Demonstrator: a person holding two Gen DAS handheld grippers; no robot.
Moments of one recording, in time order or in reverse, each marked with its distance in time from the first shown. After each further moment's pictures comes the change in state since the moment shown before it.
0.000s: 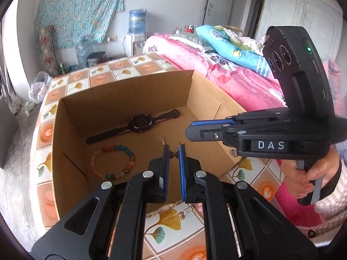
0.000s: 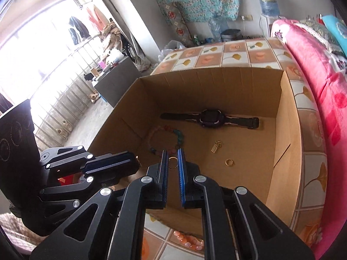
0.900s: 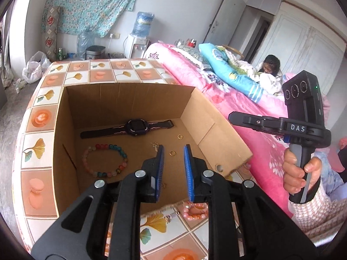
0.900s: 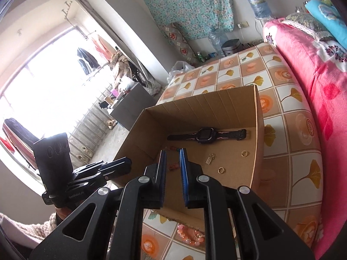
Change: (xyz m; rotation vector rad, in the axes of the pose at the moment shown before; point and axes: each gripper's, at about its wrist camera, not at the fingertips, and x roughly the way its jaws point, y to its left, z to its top) left arm -0.032 0.031 -0.018 -0.134 -0.121 -0.128; right arm -0.075 -0.034 -0.011 0.079 -0.184 0.143
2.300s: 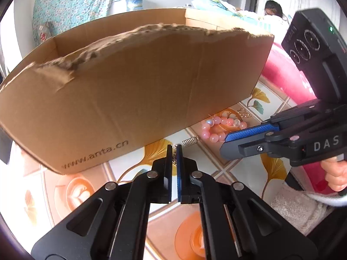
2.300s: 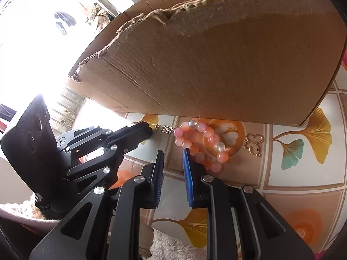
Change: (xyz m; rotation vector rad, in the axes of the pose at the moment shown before) left arm 0.062 -0.012 -0.121 0.208 0.160 0.188; right arm 0.078 -0.006 -0.142 0.048 0.335 -0.129
